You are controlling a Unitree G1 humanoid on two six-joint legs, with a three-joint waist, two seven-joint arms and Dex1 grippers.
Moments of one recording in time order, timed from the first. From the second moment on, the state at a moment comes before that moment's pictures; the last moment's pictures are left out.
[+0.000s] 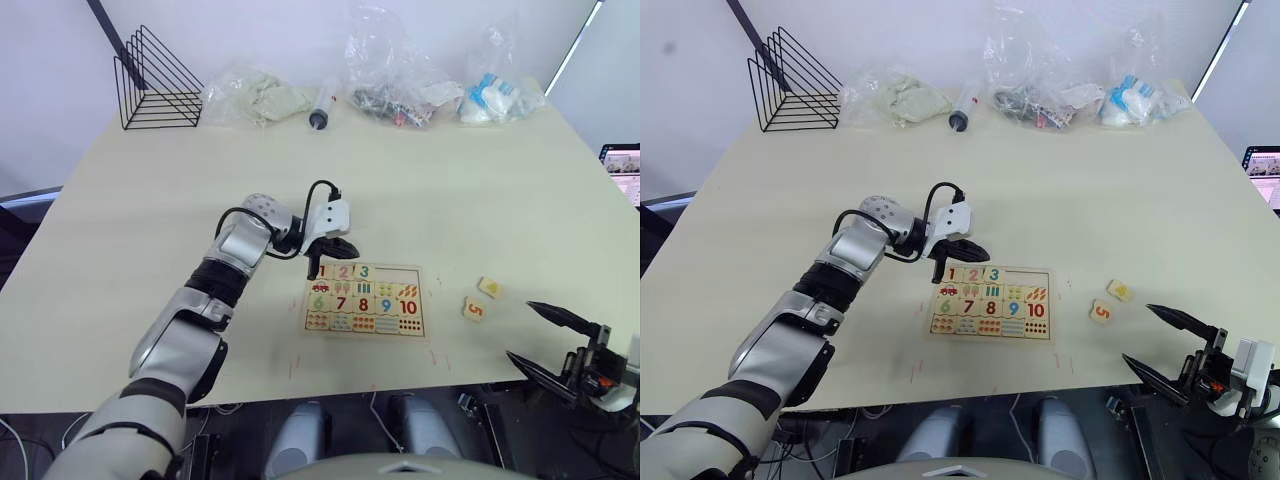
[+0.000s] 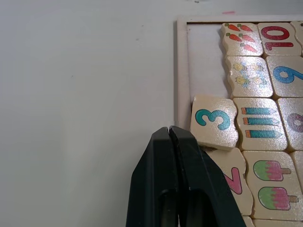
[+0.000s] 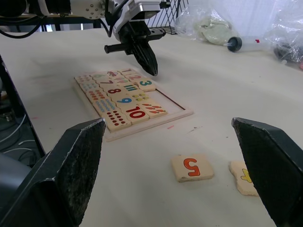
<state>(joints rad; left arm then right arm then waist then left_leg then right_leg) -0.86 0.45 -0.39 0.54 0.02 0.12 -1.31 0.32 -0.51 -0.40 0.04 0.67 -0.34 1.41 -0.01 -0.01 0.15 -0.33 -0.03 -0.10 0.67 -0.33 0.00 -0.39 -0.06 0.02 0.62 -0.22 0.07</state>
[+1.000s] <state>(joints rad) -0.84 0.44 -0.40 0.53 0.05 0.11 -1.33 0.33 -0.51 -0.40 0.02 0.67 -0.34 1.41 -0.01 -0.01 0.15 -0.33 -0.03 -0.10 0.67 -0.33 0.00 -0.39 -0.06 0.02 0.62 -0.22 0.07</state>
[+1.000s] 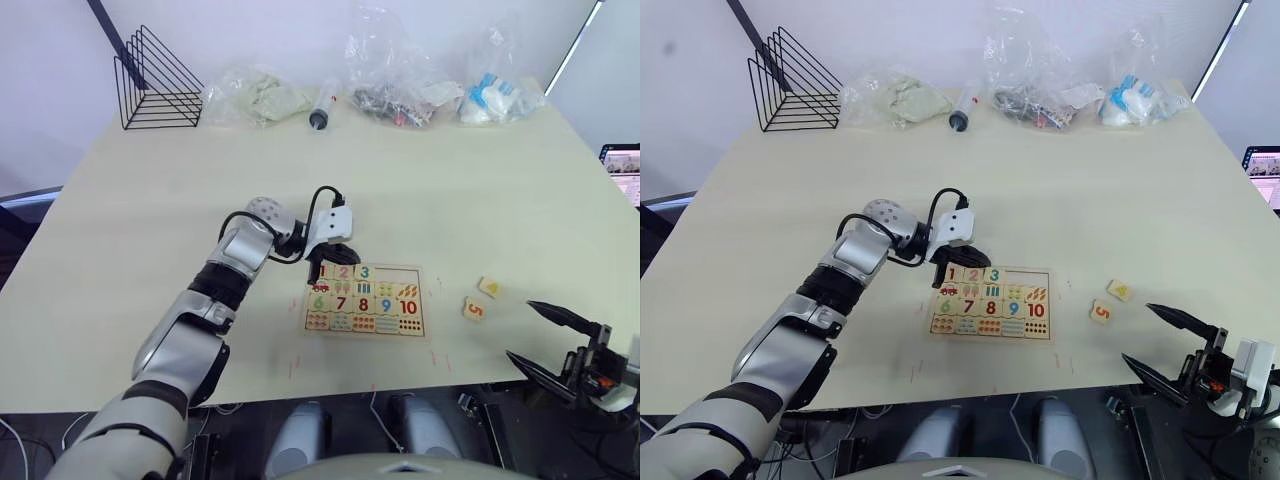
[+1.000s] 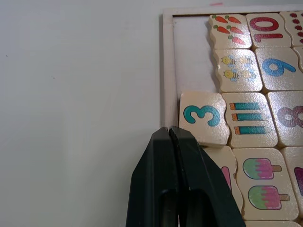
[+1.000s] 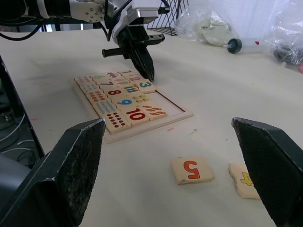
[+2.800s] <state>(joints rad) -0.49 0.56 0.06 0.10 -0.36 0.46 -1.15 0.28 -0.55 -0.40 0.02 0.66 -0.24 1.31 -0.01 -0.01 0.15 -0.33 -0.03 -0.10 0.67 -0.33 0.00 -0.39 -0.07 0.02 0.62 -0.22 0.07</state>
